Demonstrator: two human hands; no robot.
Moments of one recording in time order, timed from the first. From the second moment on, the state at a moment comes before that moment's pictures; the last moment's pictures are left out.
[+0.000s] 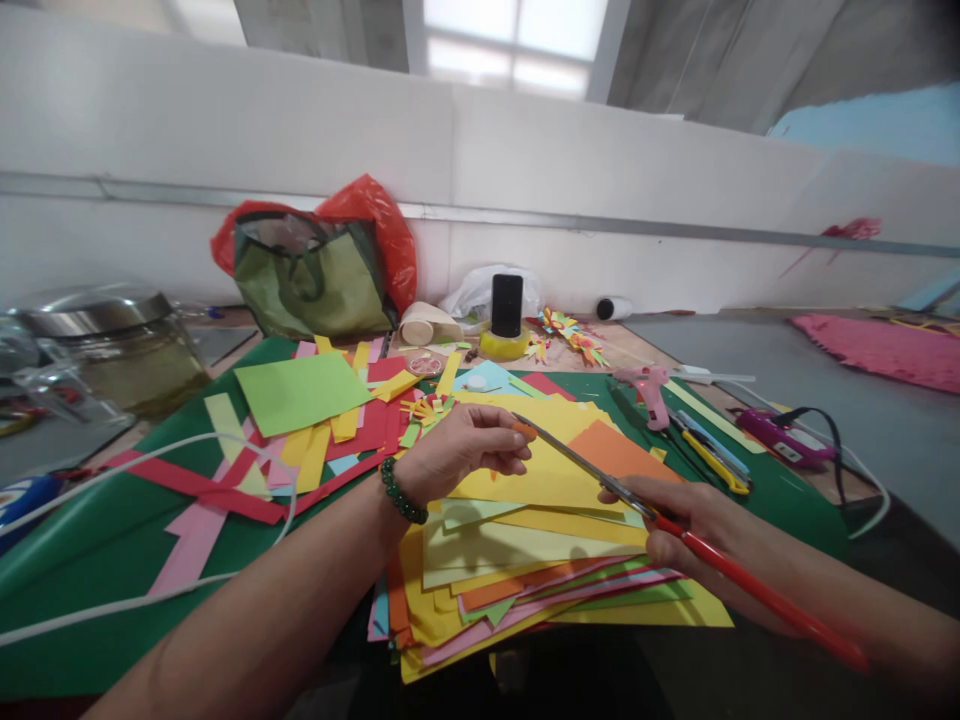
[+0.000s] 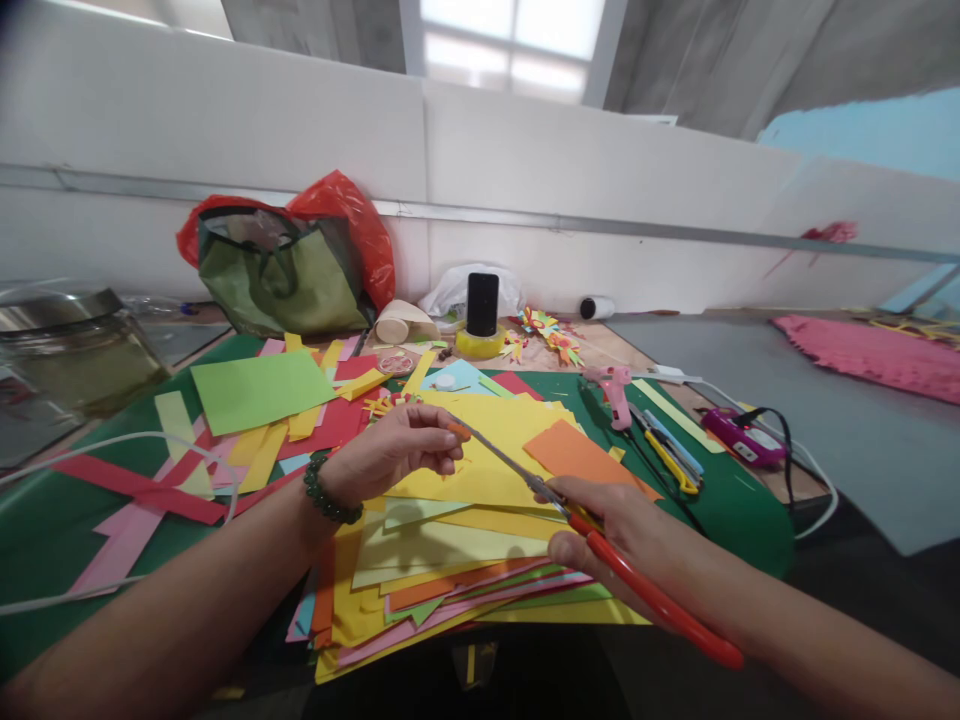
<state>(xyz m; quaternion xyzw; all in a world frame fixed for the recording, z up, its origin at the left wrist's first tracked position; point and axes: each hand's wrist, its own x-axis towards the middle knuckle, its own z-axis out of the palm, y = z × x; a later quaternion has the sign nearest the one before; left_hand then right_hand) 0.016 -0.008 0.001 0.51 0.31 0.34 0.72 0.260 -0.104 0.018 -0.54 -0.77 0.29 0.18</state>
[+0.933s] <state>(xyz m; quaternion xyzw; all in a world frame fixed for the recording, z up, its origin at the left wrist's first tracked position) 0.016 -0.006 -0.004 0.53 0.30 0.35 0.71 0.261 -0.094 0.005 -0.53 -0.78 0.24 0.24</state>
